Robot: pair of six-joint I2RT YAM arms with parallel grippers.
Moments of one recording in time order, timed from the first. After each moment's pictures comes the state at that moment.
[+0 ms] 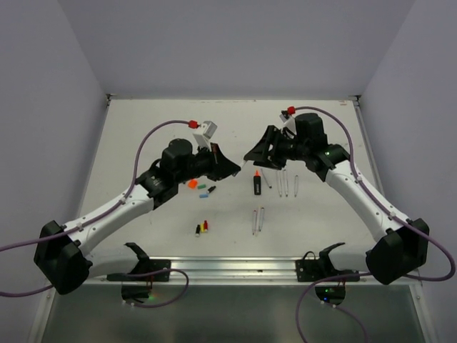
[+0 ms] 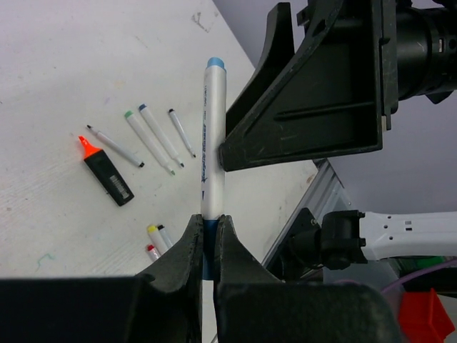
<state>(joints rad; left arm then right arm) -0.71 1.19 0.90 0.03 0.31 -0.64 0.42 1.29 1.15 -0.47 -0.53 0.82</state>
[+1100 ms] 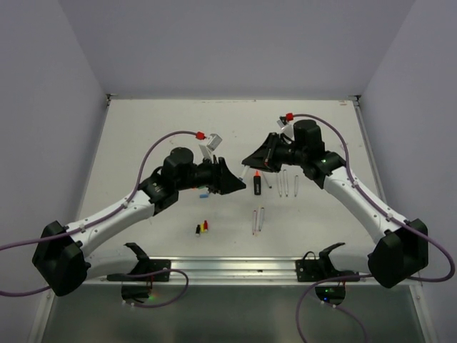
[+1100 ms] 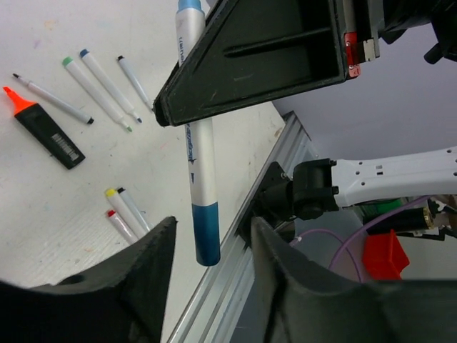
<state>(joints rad) -0.73 1.17 0.80 0.08 0.46 -0.68 0.44 1.27 1.04 -0.29 -0.59 0.99</state>
